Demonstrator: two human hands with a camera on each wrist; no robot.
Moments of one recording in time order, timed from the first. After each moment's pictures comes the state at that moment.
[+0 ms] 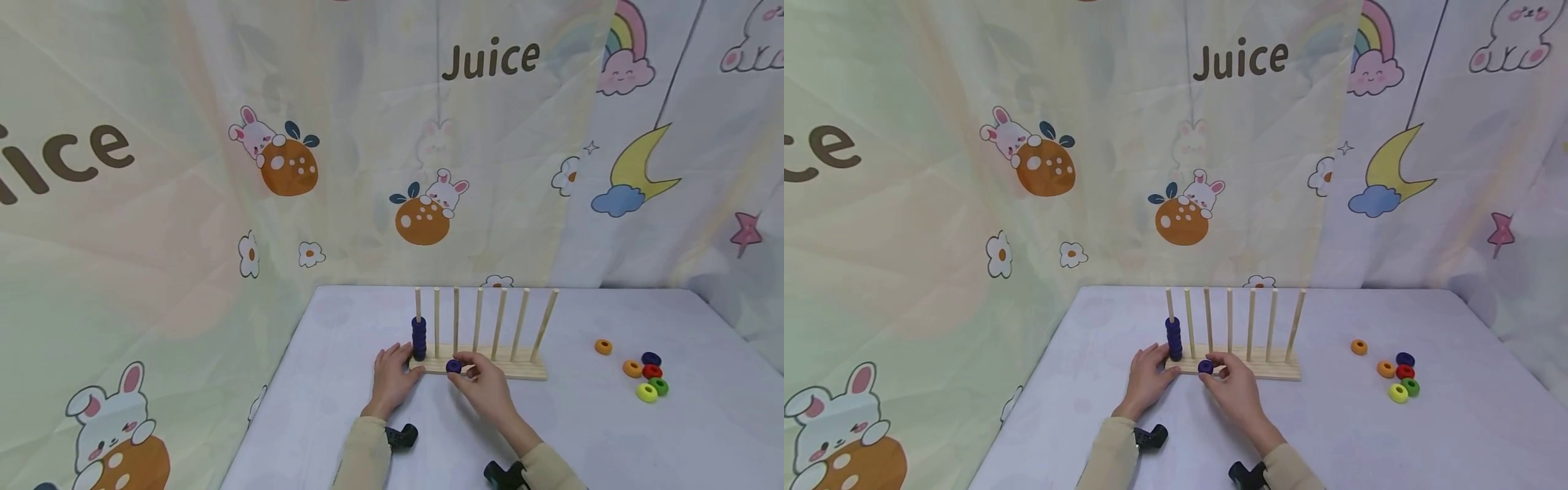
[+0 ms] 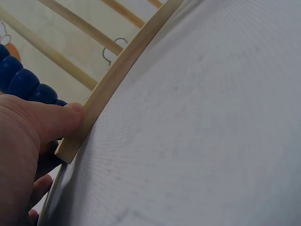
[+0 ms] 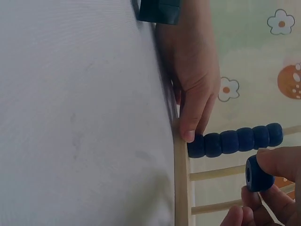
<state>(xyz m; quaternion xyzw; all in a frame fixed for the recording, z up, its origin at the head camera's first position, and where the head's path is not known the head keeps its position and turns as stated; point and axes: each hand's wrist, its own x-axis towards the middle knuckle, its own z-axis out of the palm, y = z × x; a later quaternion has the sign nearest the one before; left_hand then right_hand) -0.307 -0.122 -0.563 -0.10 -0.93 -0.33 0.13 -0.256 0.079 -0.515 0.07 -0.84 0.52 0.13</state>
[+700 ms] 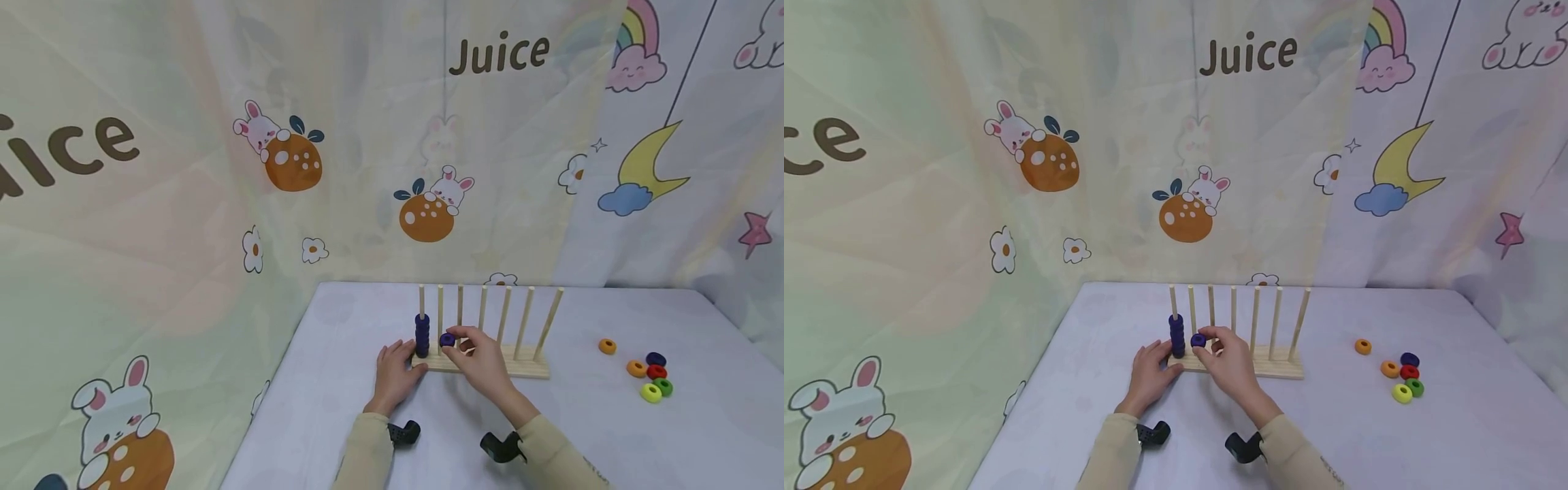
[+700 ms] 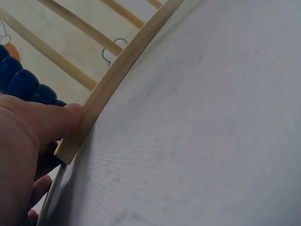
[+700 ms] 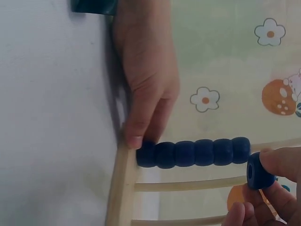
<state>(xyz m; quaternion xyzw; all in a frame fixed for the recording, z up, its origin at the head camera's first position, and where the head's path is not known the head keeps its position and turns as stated) -0.309 -0.123 -0.565 -0.10 -0.93 -0.32 0.13 -0.275 0.069 -0.473 0.13 -0.83 0.51 0.17</state>
